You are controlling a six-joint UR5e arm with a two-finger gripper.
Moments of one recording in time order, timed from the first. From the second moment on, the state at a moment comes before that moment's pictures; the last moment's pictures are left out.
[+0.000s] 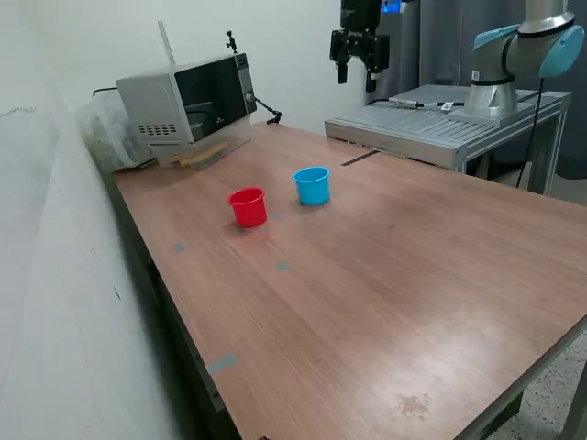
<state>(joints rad) -0.06 -1.38 1.66 -1.96 -1.69 3.09</state>
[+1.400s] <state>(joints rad) -0.06 -1.72 1.86 -1.69 -1.70 3.09</state>
